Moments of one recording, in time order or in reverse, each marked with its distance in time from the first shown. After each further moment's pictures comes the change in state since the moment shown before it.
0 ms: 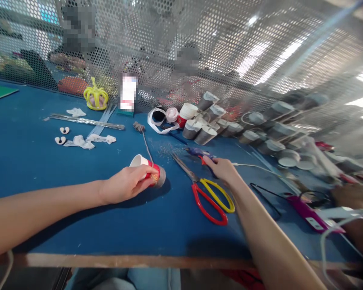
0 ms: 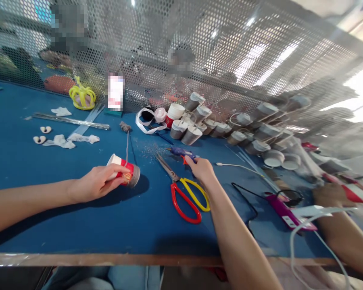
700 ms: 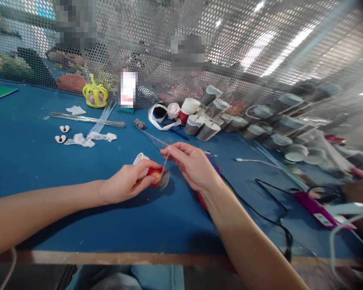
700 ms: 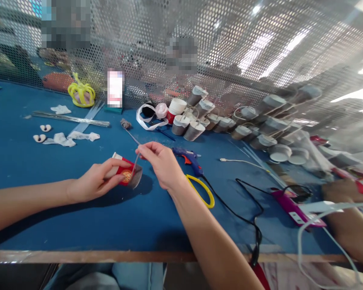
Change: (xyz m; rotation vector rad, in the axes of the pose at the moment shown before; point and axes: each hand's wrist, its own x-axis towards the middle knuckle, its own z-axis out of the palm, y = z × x) left_hand 0.000 0.006 -0.004 -0.153 -0.053 -0.164; right_hand -0.087 -0.087 0.046 0.794 -0.411 -0.391
